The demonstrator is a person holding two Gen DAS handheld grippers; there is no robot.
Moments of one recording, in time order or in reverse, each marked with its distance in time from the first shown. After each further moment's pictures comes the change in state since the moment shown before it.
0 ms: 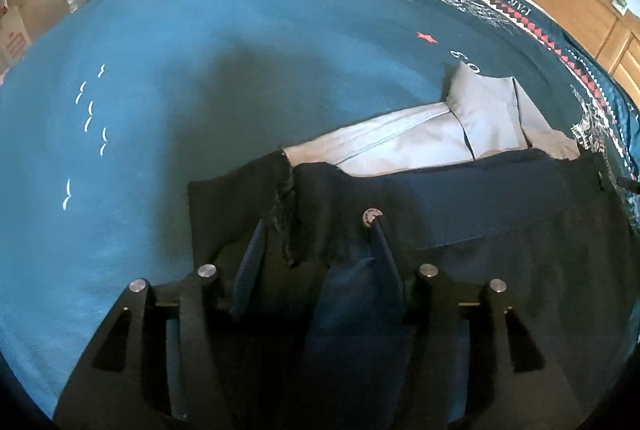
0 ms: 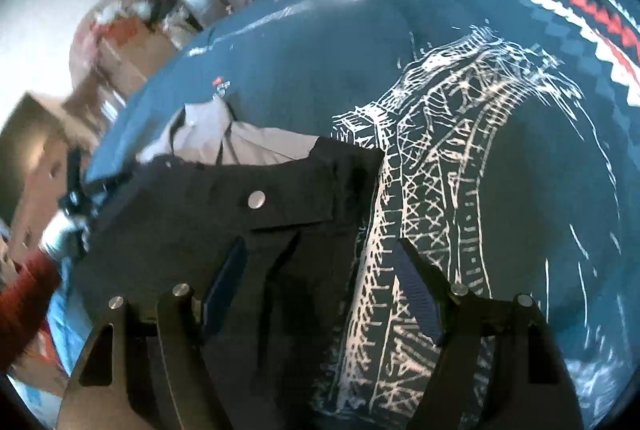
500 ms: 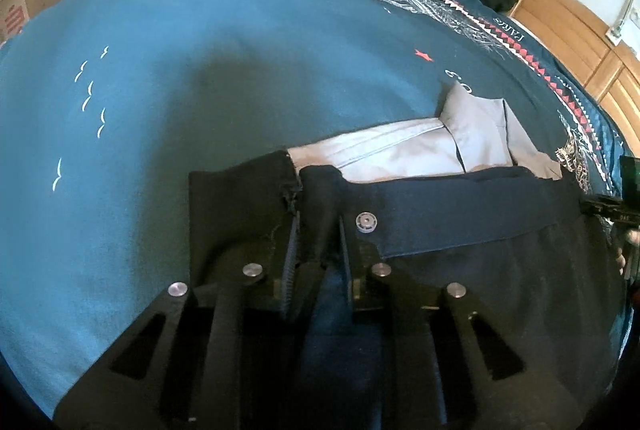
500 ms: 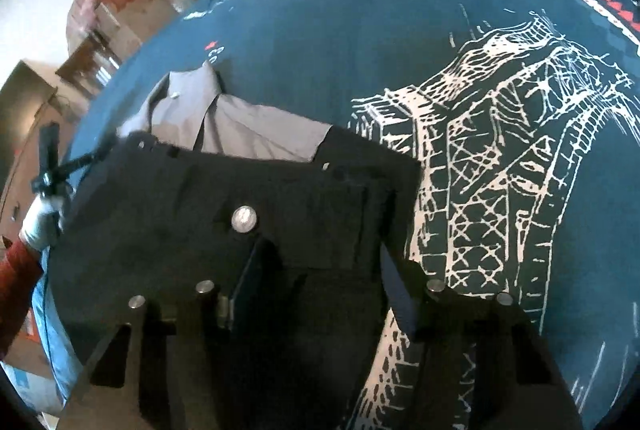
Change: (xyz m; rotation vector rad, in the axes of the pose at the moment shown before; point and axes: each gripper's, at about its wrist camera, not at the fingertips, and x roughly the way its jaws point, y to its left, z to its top) left arm -0.003 0.013 -0.006 -0.070 -0.044 -0.078; right arm 0.060 0.004 0.019 -0.053 0.087 -0.005
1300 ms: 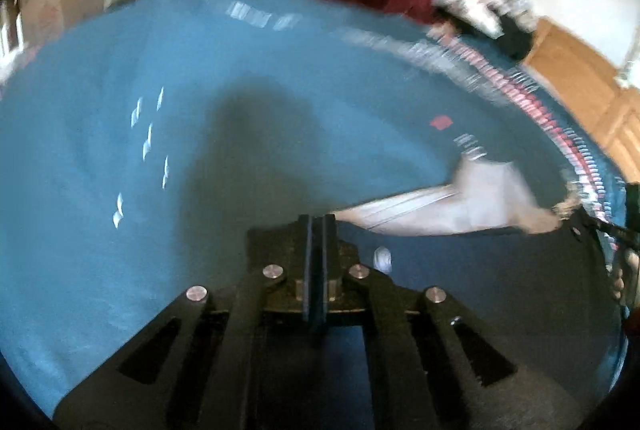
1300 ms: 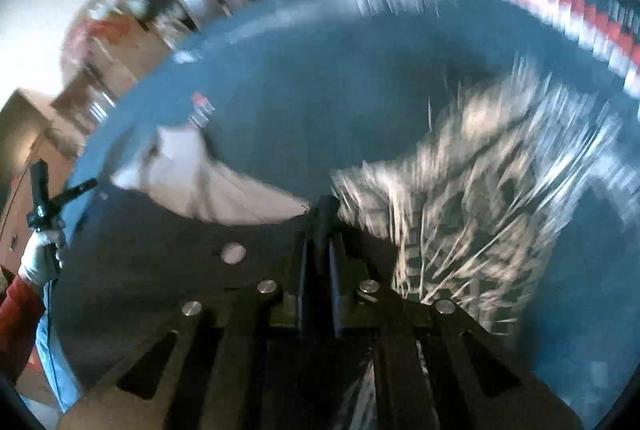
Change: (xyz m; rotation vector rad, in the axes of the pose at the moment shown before) left arm -0.022 0.024 0.016 -0.116 -0.107 0.058; right arm 0.015 -0.011 0.033 0.062 -0.033 -0.017
